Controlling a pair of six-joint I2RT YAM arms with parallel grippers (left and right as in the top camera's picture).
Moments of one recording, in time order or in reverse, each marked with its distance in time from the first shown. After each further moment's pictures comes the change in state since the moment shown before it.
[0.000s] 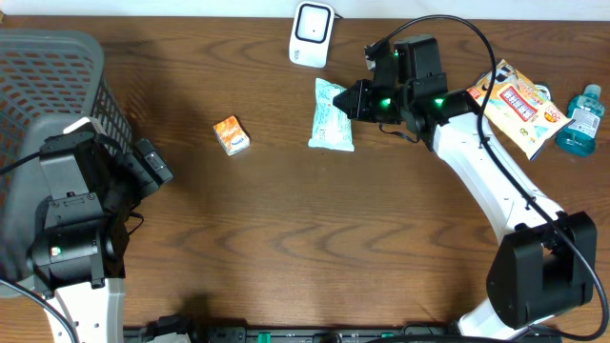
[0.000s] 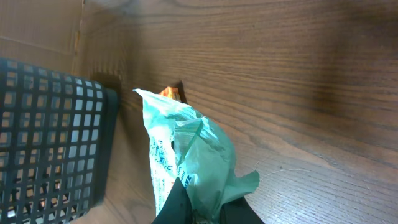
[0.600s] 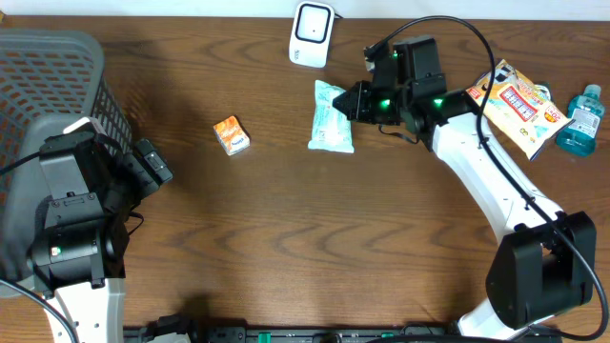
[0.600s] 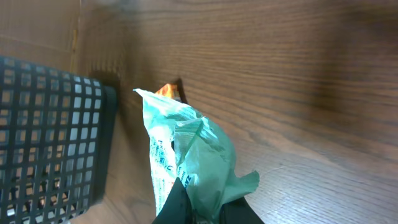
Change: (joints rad) left arm 0.000 0.000 0.000 0.000 0.000 0.000; right arm 0.010 0.000 0.000 -0.011 0.001 0.000
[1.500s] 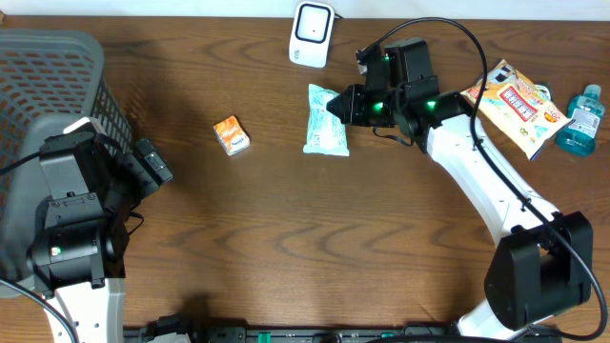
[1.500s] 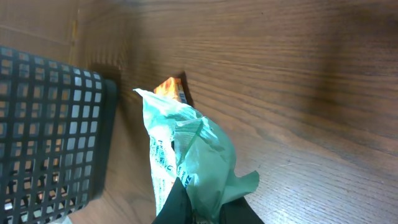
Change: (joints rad) left arm 0.000 0.000 0.000 0.000 0.000 0.000; right arm 0.025 0.000 0.000 -0.006 0.015 0.000
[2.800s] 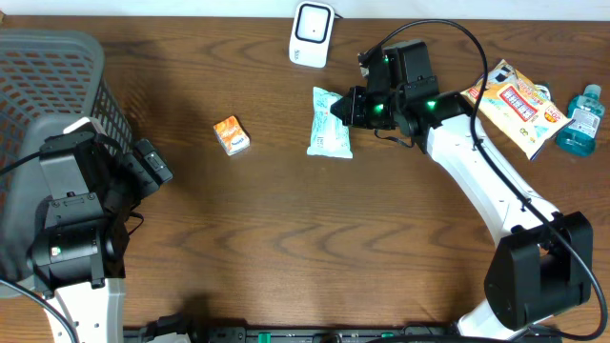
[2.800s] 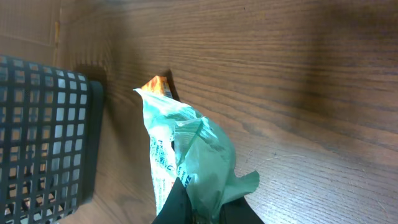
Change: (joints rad) left arm 0.000 0.000 0.000 0.000 0.000 0.000; right arm 0.000 0.000 0.000 -0.034 0.041 0.000
